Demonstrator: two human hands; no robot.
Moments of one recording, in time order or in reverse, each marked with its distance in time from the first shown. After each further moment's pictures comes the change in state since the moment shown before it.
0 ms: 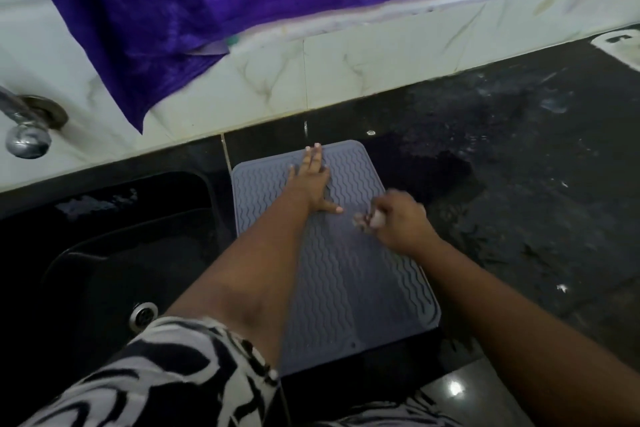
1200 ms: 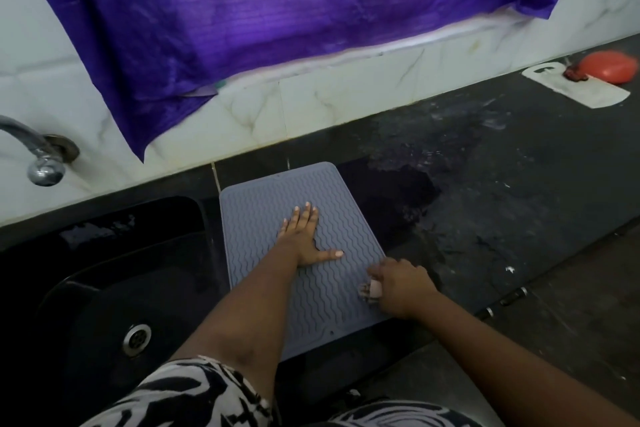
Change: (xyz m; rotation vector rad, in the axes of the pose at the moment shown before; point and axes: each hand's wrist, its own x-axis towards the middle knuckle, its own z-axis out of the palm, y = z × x) left_hand -0.066 0.029 0.059 -0.121 -0.091 0.004; right_hand -0.118 0.027 0.016 -0.353 -0.263 0.107
